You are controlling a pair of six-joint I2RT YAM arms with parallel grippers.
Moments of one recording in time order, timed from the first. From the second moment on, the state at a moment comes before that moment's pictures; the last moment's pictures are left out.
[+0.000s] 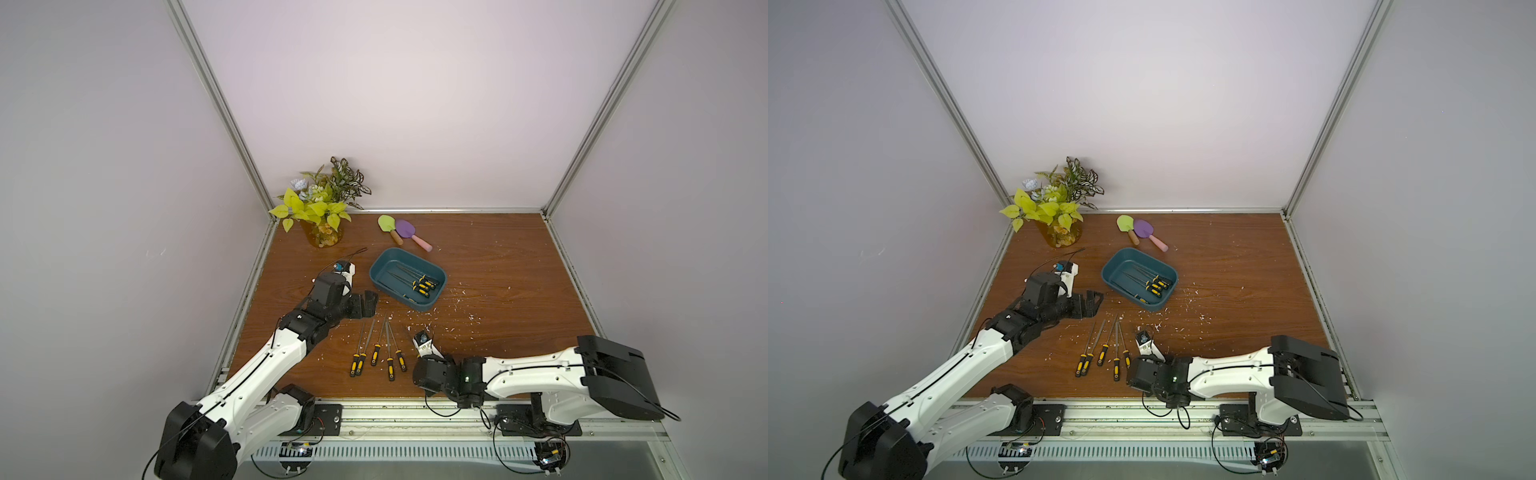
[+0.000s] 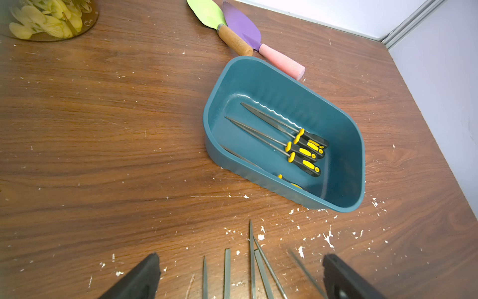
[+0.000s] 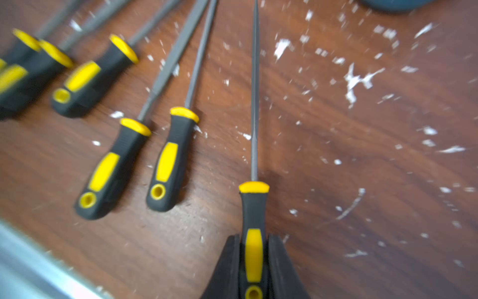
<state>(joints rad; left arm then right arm) -0.42 1.00 0.65 -0.32 0.09 -0.39 1.42 1.40 0.66 -0.34 0.47 0.77</state>
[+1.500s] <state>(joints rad) -0.38 1.30 1.01 -0.14 0.12 -0.38 0.76 1.54 1.05 -0.25 0.04 0.09</state>
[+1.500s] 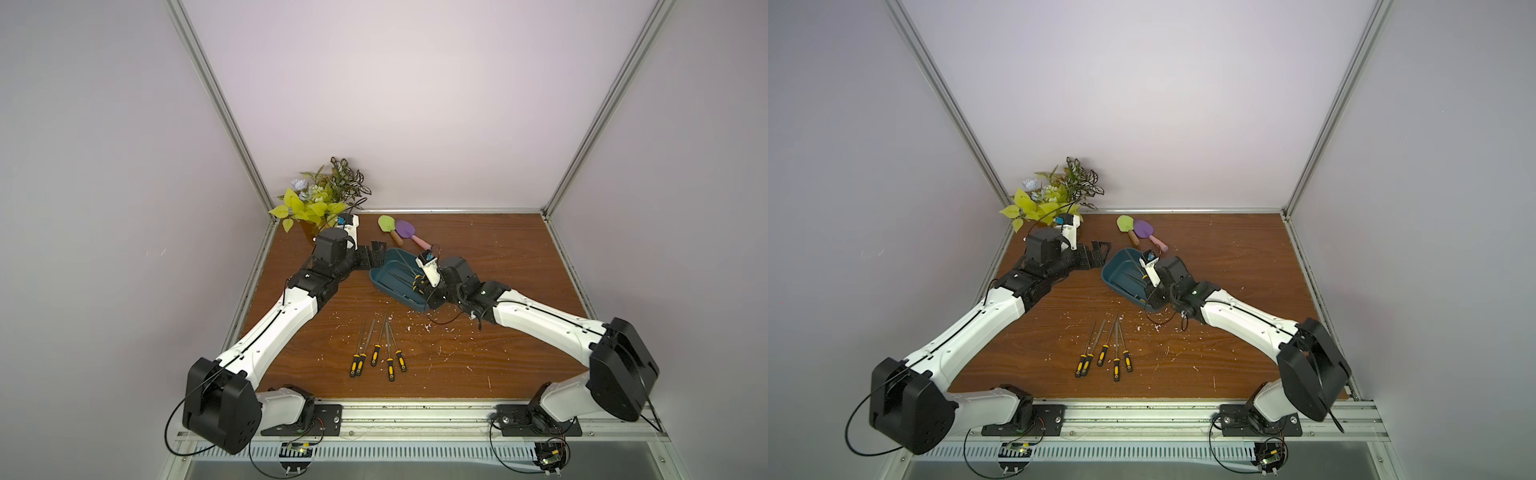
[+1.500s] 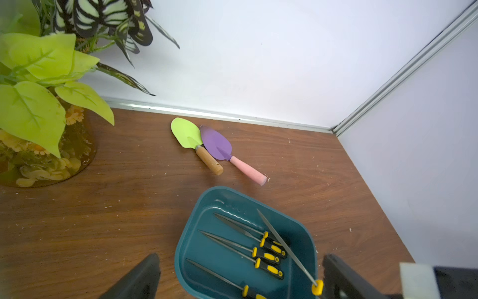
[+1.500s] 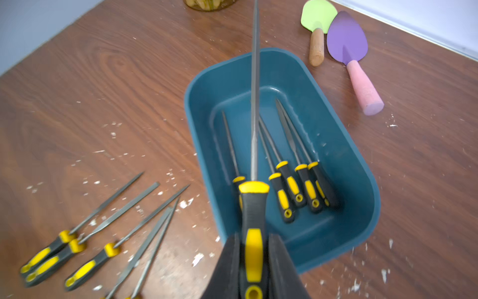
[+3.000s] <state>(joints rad) -0.38 1.50 0.95 -0.11 0.19 -0.36 0.96 1.17 0.63 -0.09 0.15 0.46</state>
